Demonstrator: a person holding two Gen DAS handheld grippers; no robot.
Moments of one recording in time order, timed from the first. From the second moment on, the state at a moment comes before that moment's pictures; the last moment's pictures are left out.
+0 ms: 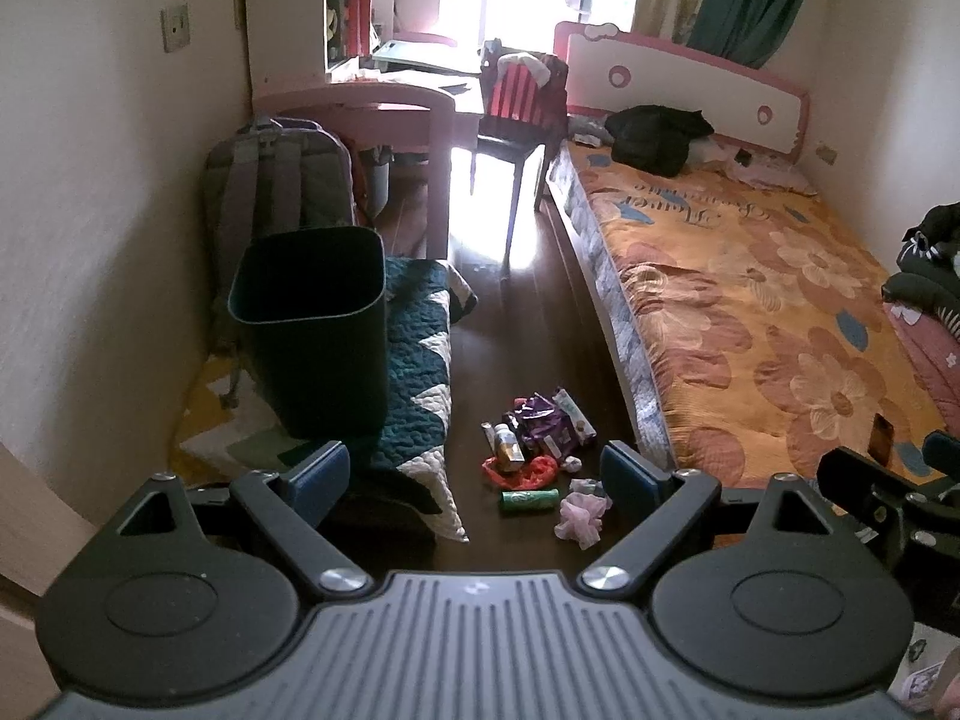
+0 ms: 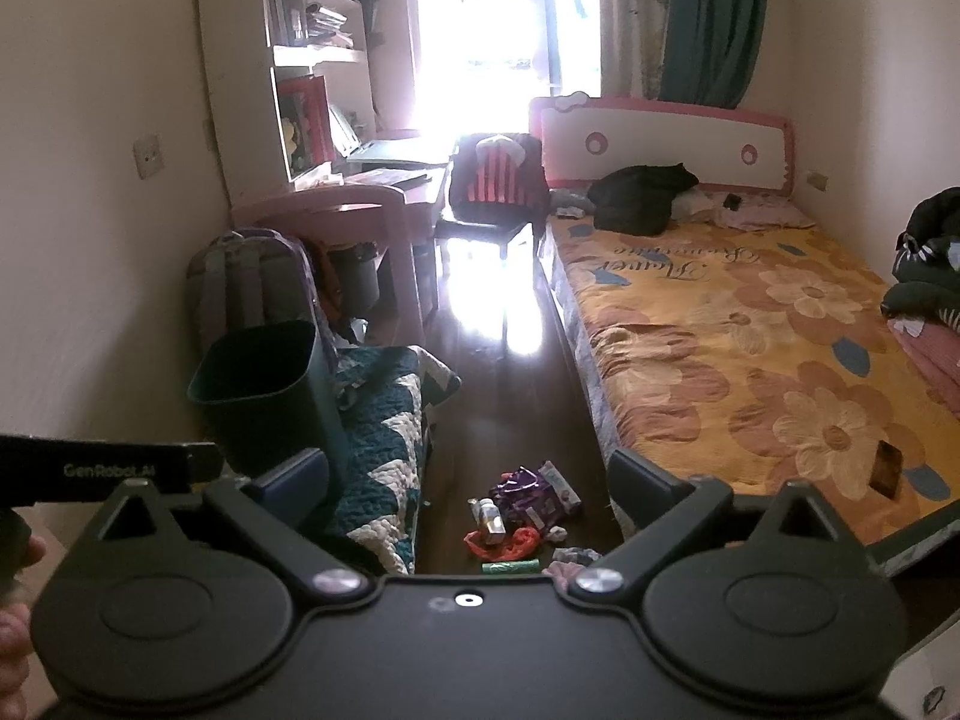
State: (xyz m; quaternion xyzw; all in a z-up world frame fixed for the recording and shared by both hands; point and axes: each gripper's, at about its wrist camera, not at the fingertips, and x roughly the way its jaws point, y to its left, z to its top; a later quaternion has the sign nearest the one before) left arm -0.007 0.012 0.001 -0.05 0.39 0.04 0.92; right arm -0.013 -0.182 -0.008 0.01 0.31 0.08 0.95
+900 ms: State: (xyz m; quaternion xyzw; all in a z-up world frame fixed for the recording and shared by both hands) left arm -0.007 0.010 0.000 -0.05 0.39 0.03 0.92; right arm -0.012 -0.181 -0.004 0.02 0.31 0.08 0.95
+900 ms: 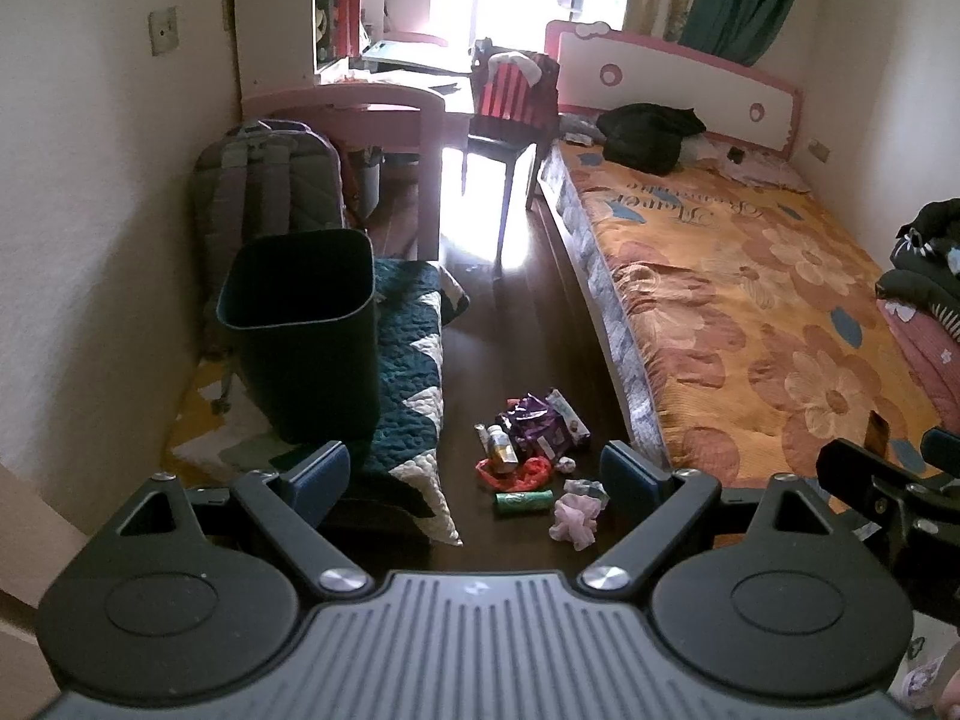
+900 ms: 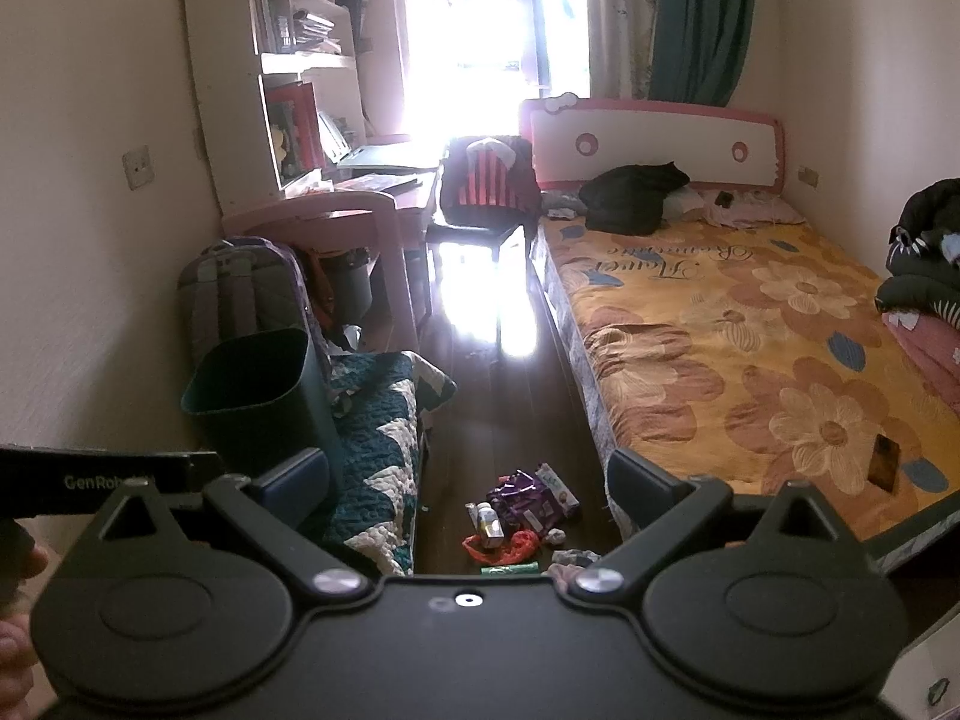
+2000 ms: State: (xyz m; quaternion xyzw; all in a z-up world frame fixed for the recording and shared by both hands) left arm 0.236 -0.081 -0.089 -0.06 0.43 0.11 0.89; right arm 0.250 -0.269 -0.100 -0.01 0.37 0.17 0.91
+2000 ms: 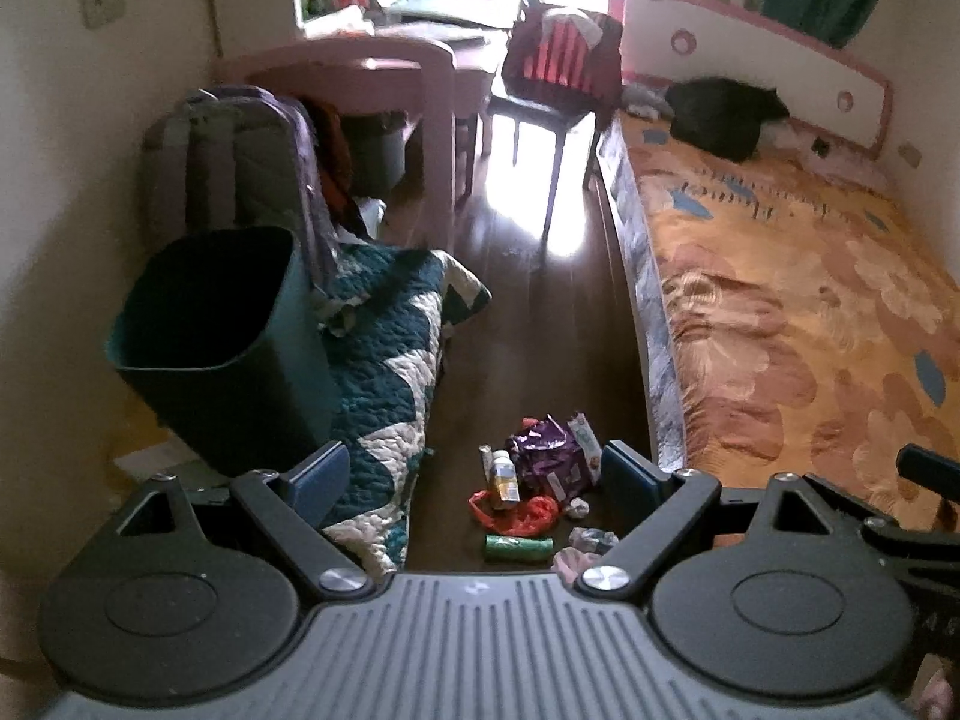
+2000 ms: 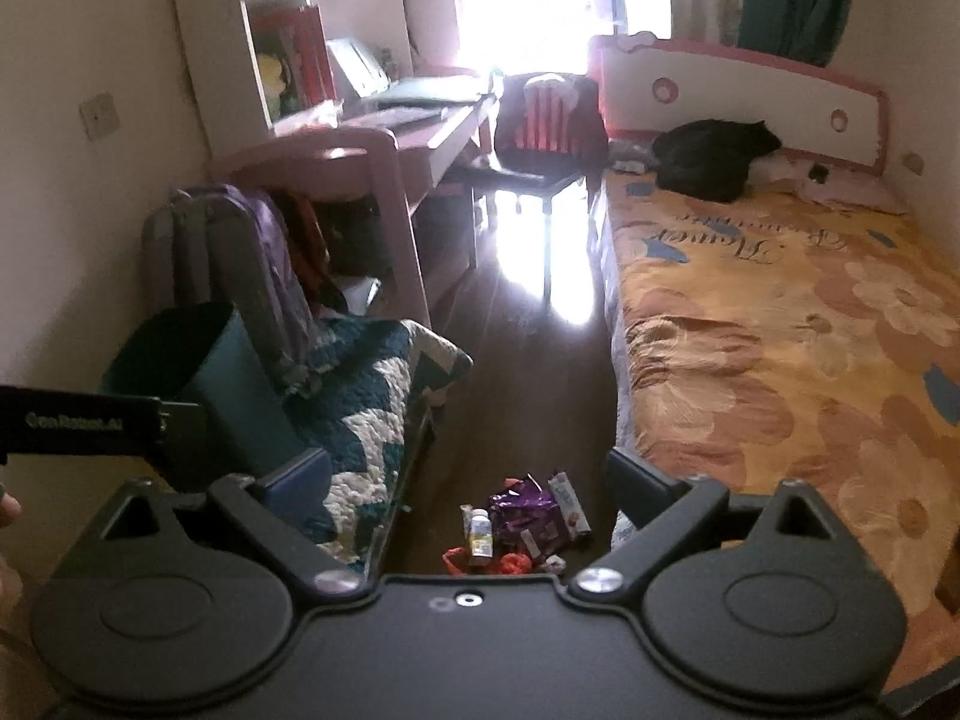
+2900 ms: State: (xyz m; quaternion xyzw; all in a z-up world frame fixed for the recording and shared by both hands) left arm 0.432 -0.102 -0.603 0.04 0.61 -0.08 0.79; right arm 0.336 -0.255 -0.570 -0.05 0.55 0.14 0.82
